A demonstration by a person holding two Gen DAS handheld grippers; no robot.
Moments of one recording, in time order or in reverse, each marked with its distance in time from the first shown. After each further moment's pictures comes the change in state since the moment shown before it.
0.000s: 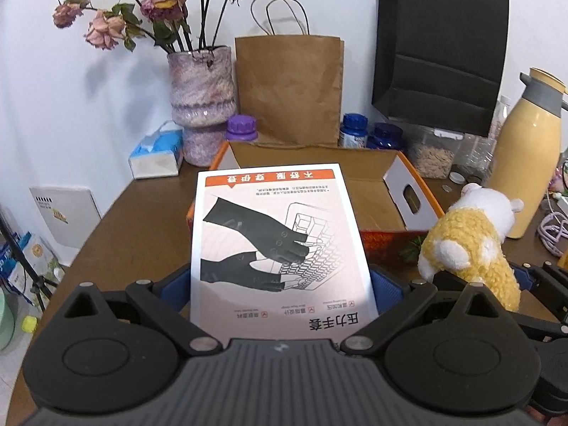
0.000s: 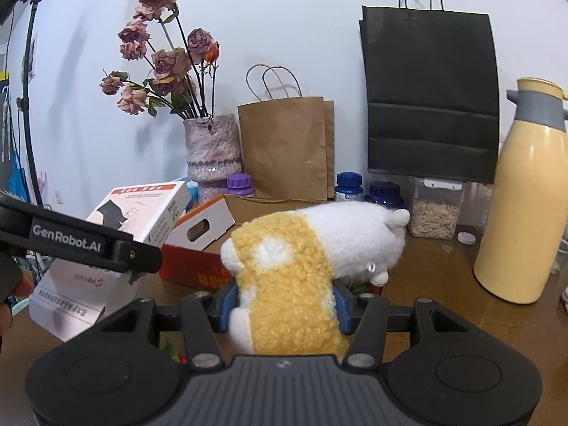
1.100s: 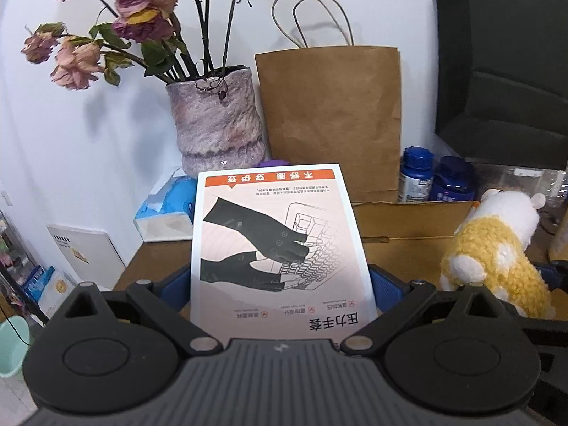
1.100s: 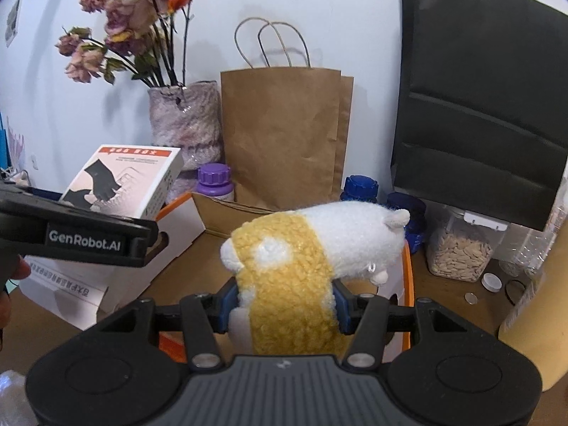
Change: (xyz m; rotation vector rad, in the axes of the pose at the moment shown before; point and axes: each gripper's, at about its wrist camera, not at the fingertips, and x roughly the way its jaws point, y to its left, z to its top) left arm 0.120 0.011 0.095 0.040 -0.031 0.144; right arm 0.147 0.011 0.084 -0.081 0.153 -0.040
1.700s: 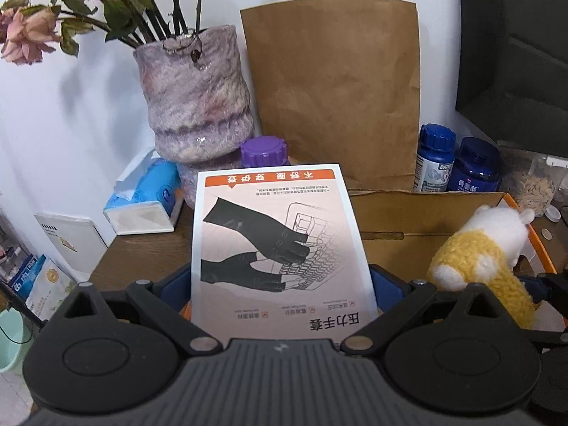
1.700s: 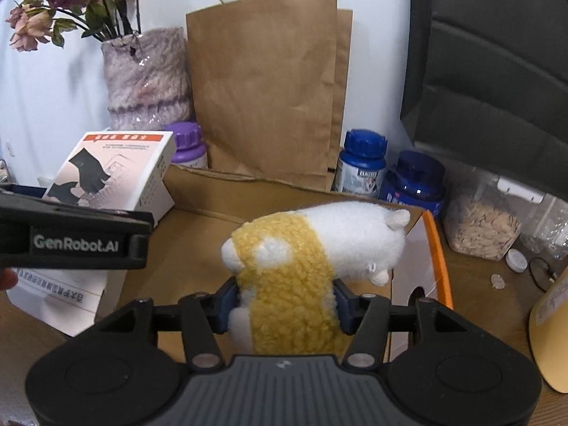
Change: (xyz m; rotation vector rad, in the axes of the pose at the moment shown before) left arm 0.070 -0.011 0.006 -0.008 0.087 -0.012; right arm 0.087 -0.001 -0.001 0.051 0.133 -0.032
